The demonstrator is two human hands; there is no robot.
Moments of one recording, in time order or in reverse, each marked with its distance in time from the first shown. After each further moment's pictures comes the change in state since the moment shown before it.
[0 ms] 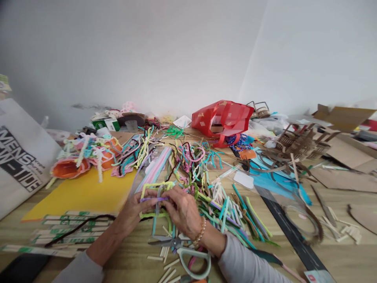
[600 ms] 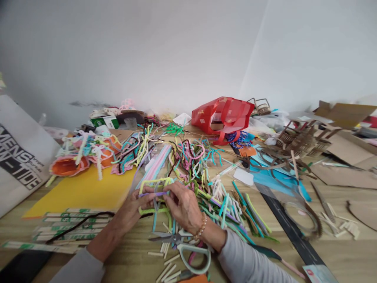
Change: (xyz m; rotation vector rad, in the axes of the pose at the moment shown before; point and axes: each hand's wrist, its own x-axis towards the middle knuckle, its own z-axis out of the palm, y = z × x) left_hand 0.001 0.002 0.002 -0.187 0.087 -0.058; right_hand 0.002 0.002 -0.001 0.077 0.055 0.036
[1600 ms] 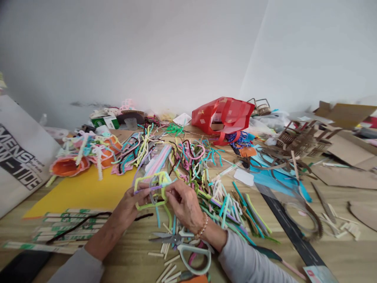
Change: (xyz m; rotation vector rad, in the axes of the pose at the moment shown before) left_hand 0.003 0.005 -0.005 -0.084 0.042 0.062; right_hand 0.001 0.001 -0.001 0.071 0.053 0.043
